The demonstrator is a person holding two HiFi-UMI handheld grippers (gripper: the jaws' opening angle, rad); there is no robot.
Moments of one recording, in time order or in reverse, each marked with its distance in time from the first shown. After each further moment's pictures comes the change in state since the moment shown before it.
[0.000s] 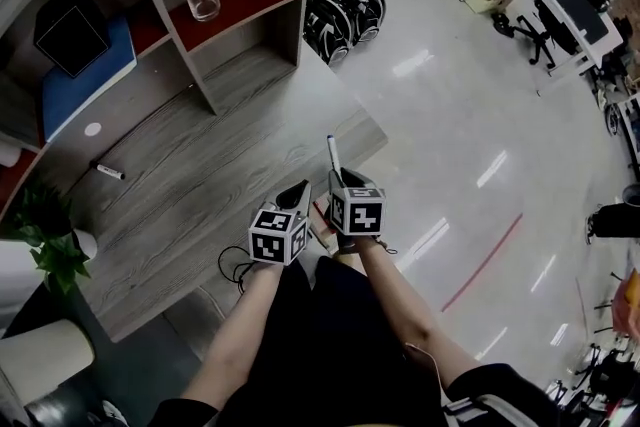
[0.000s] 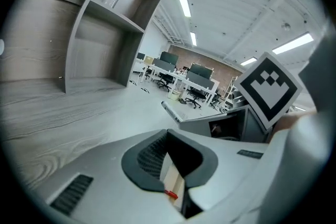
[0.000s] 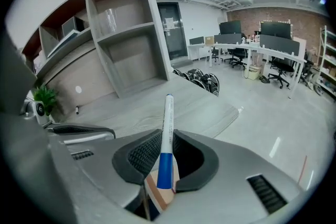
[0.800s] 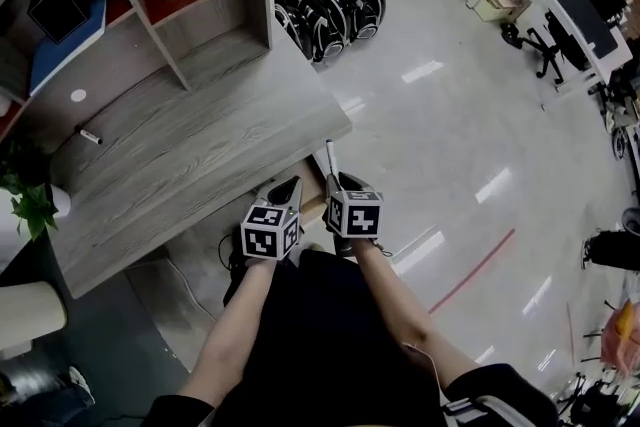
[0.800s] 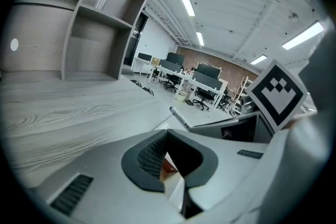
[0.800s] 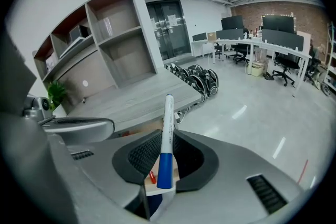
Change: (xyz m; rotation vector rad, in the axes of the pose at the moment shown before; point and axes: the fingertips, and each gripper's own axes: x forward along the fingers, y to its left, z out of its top) left arm 0.039 -0.084 -0.033 -0.038 -0.027 0.116; right arm -0.047 -0.095 -0.044 -0.018 0.035 0.075
